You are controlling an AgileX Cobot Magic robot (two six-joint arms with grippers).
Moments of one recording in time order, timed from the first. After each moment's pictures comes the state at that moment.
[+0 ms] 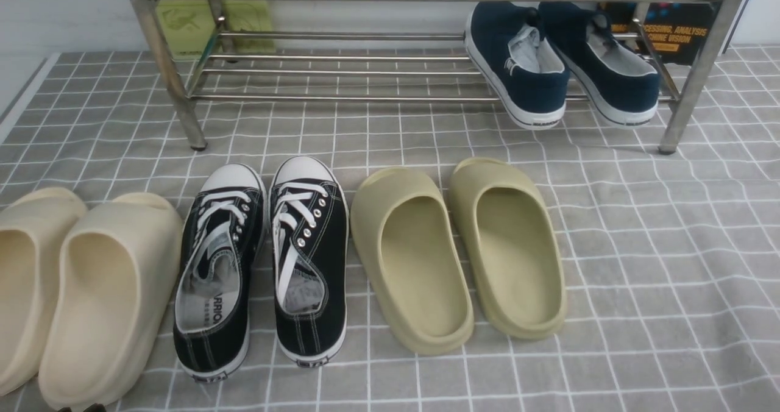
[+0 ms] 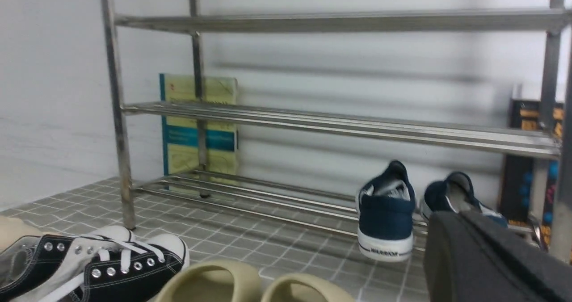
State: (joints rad) right arm 0.21 0.17 0.02 -0.45 -0.45 0.43; left arm -0.10 -0.01 0.03 -0.12 0.40 -0.17
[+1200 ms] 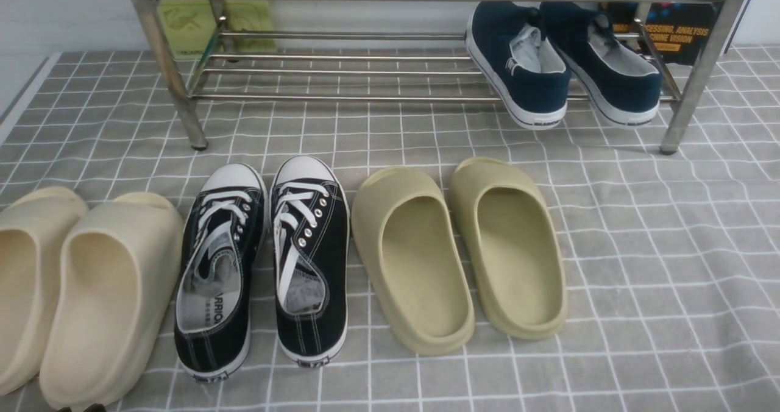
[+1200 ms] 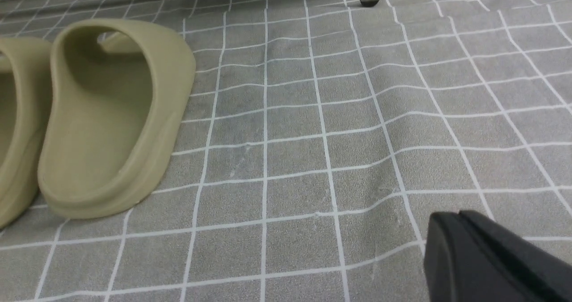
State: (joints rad) right arm -0.01 -0.01 0.02 0.11 0.39 0.07; left arm -0.10 -0.01 0.03 -0.12 0.40 -0.17
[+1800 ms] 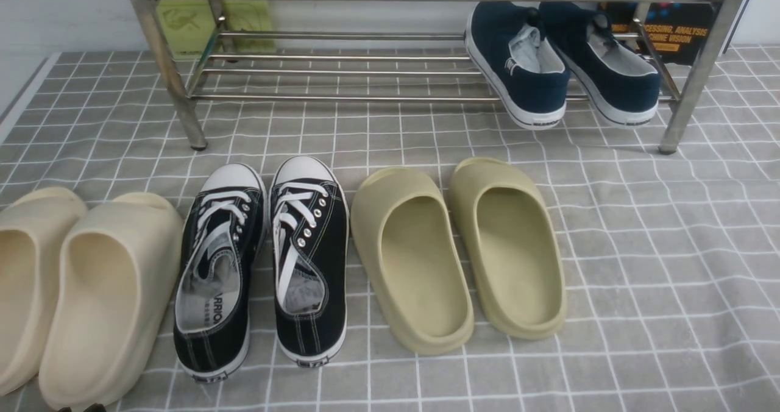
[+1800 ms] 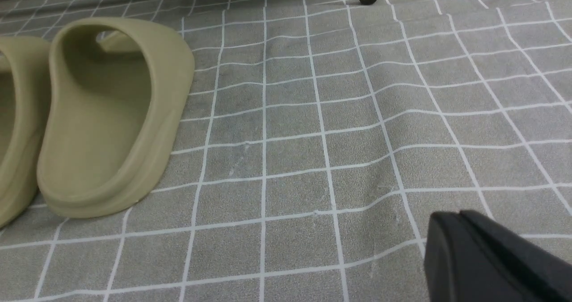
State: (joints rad) right arm -0.01 -0.01 0.02 0.11 0.40 0.07; left arm -0.10 -0.01 0.03 -0.12 0.40 -0.17
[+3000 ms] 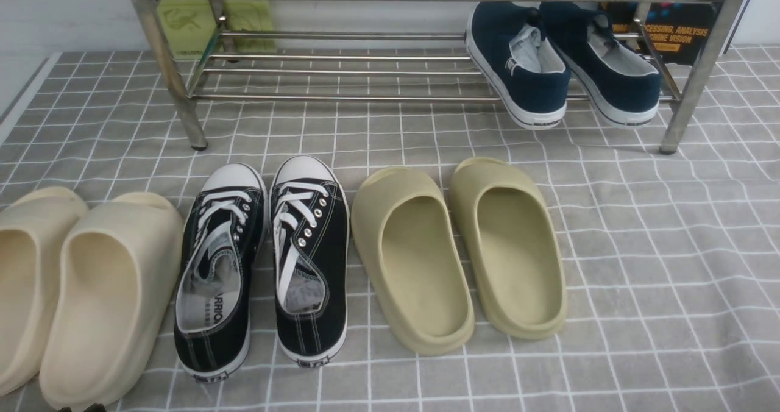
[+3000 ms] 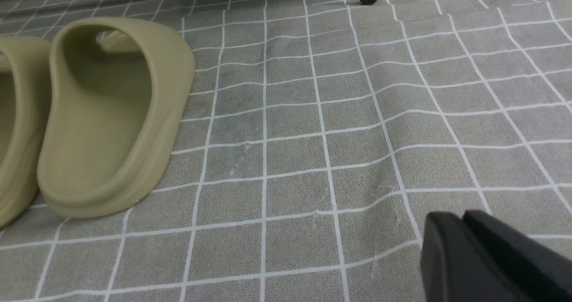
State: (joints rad) right arm -0.01 -0.01 0.02 0.11 0.40 0.07; left arm -0.10 -0.01 0.03 -0.12 0.40 -0.17
